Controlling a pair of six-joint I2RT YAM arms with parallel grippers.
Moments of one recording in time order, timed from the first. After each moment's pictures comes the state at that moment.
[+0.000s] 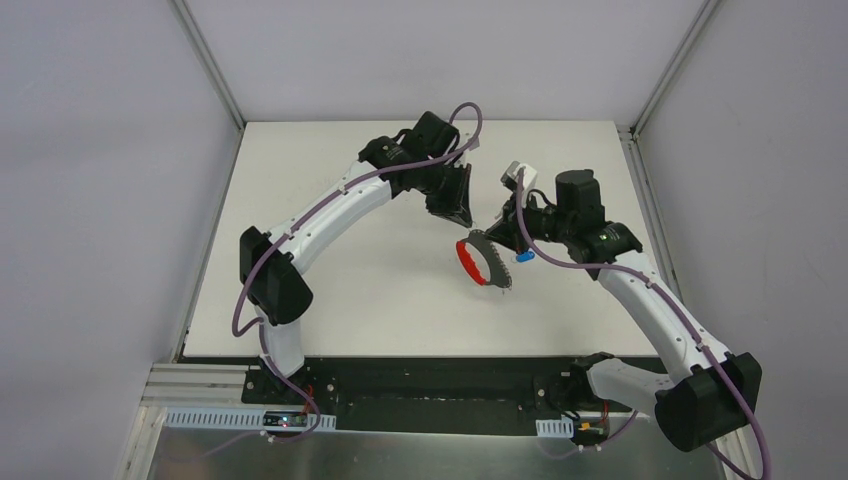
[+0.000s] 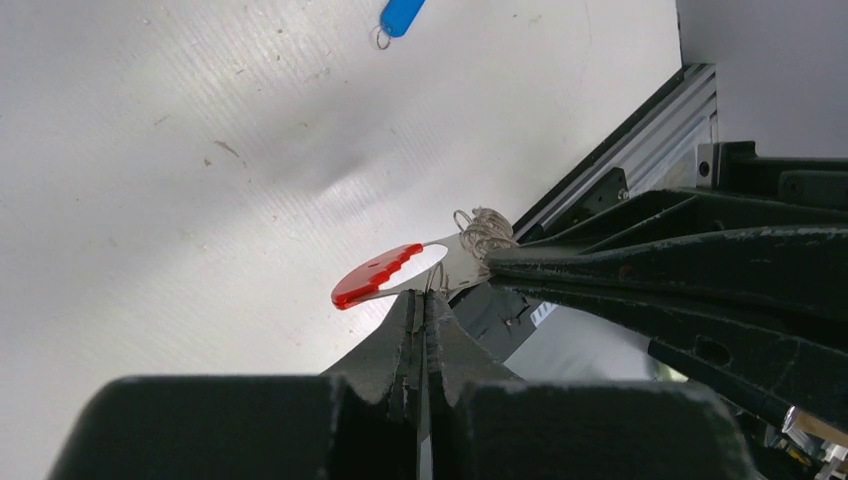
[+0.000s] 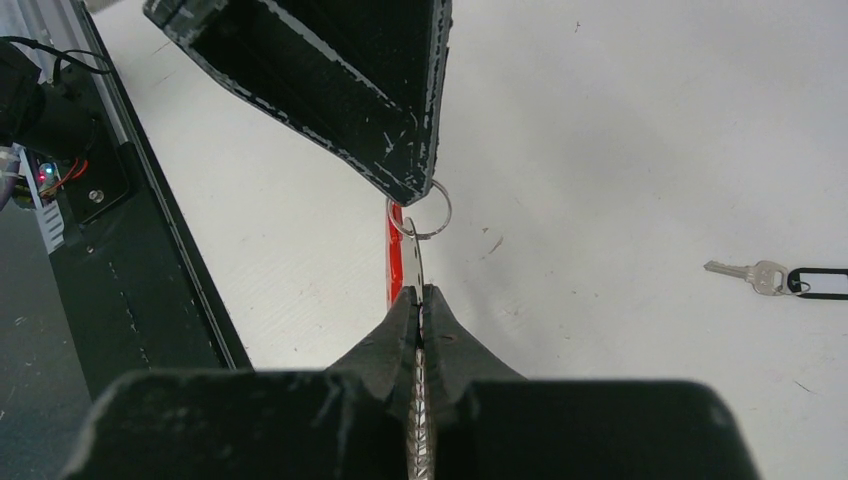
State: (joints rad) left arm -0.74 1.85 1.91 -0.93 0.36 -0.50; right arm 0.40 1.12 0.98 -0.45 -0.66 -0.18
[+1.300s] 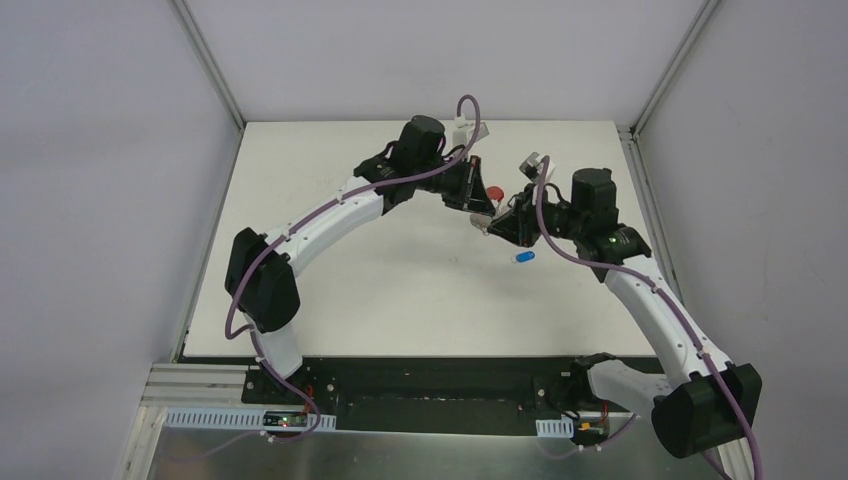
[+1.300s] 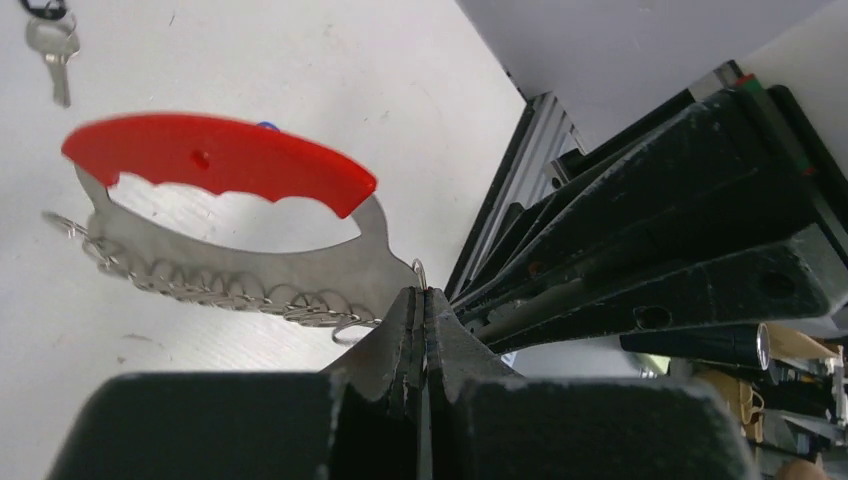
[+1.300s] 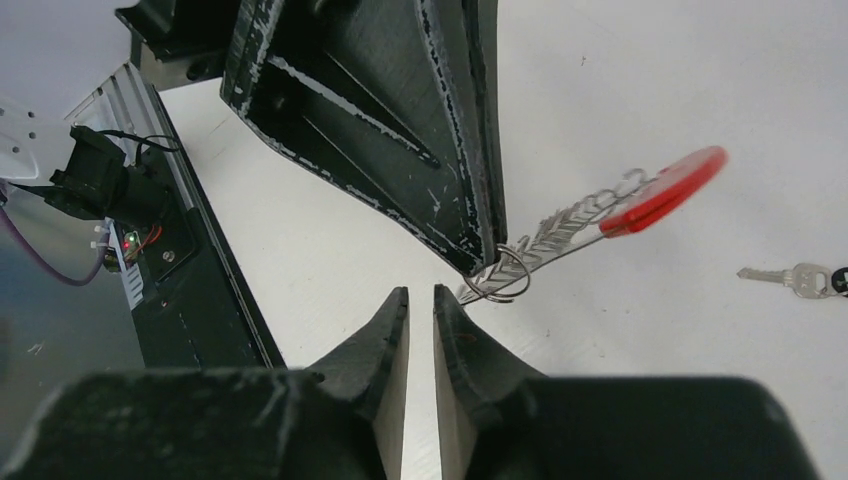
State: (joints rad) left arm -0.71 1.78 1.63 -0.35 0.62 -0.53; right arm 0.32 1.10 0.95 -0.35 -0.74 0.00
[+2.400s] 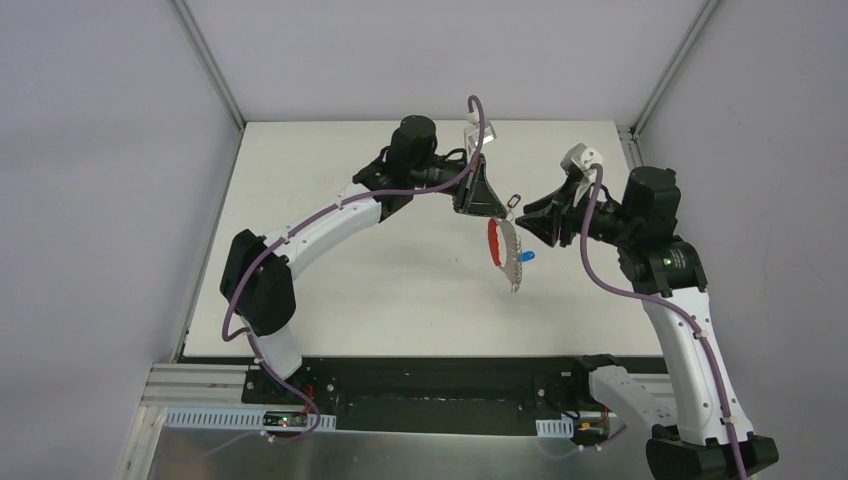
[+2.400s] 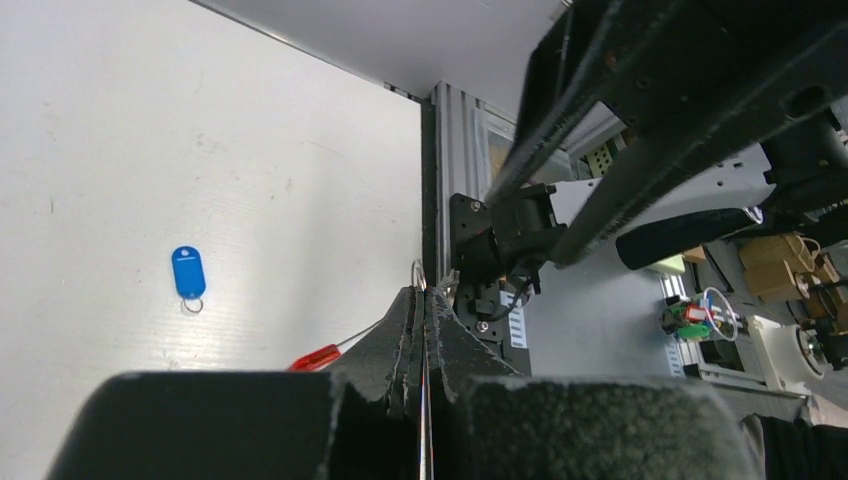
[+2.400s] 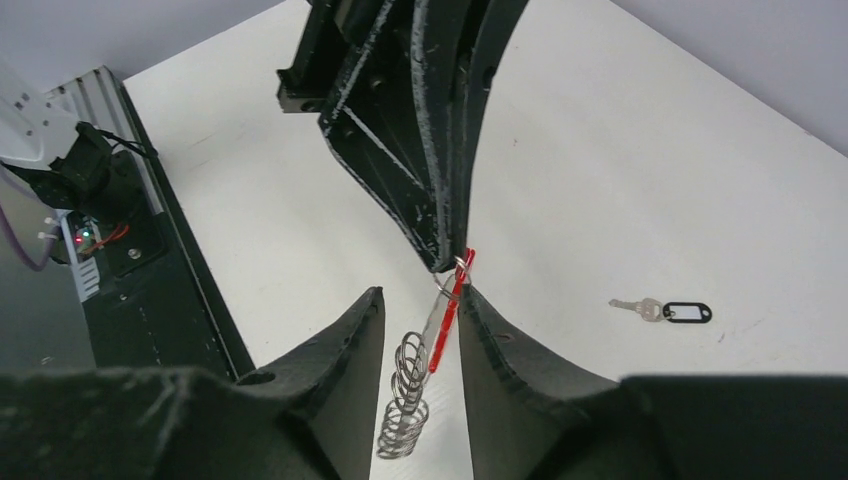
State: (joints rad) left arm -0.71 1.75 1.55 0.01 0.94 -0.42; right arm 0.19 0.91 1.15 -0.60 -0.83 -0.18
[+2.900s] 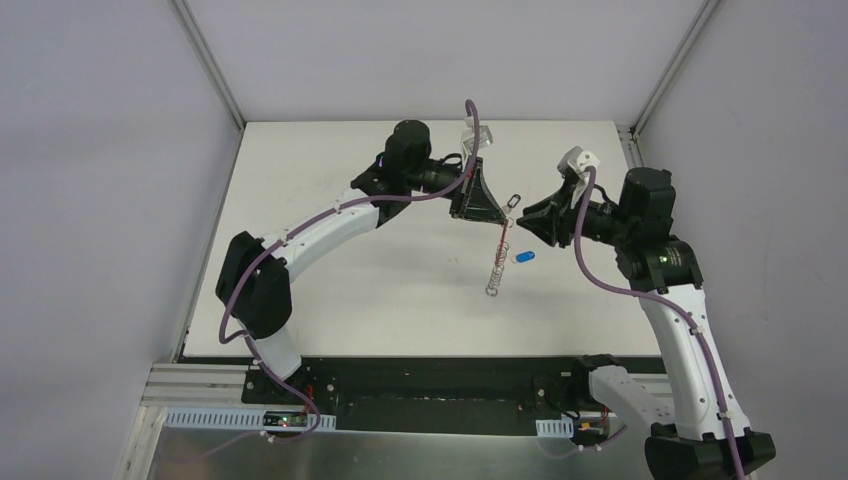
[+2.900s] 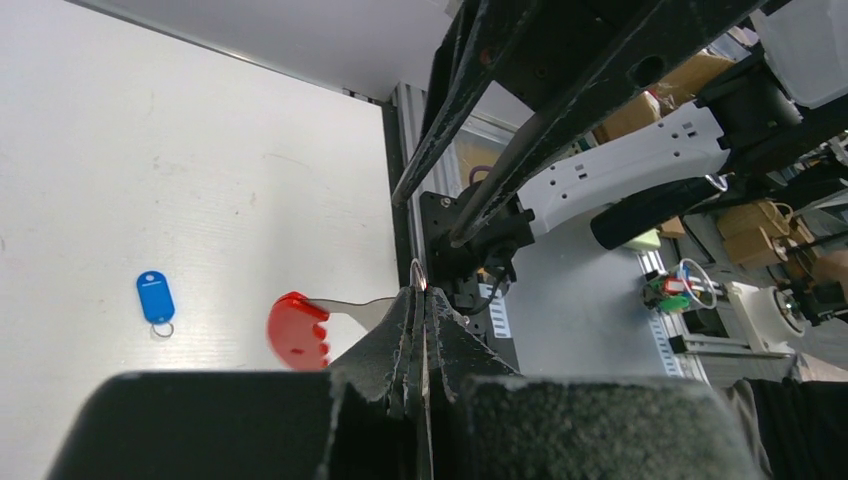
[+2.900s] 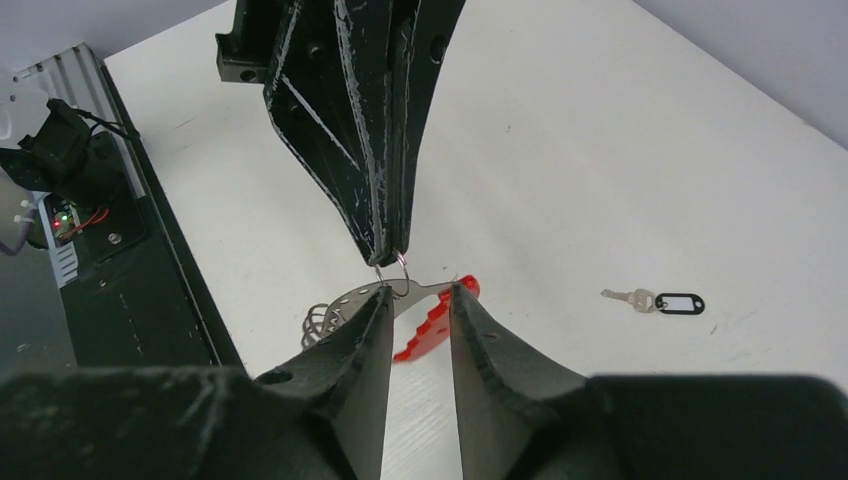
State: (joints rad) left arm -0.71 1.72 1.47 0.15 1.03 -0.46; right arm 0.17 0.91 1.13 -0.60 -0.81 -0.23
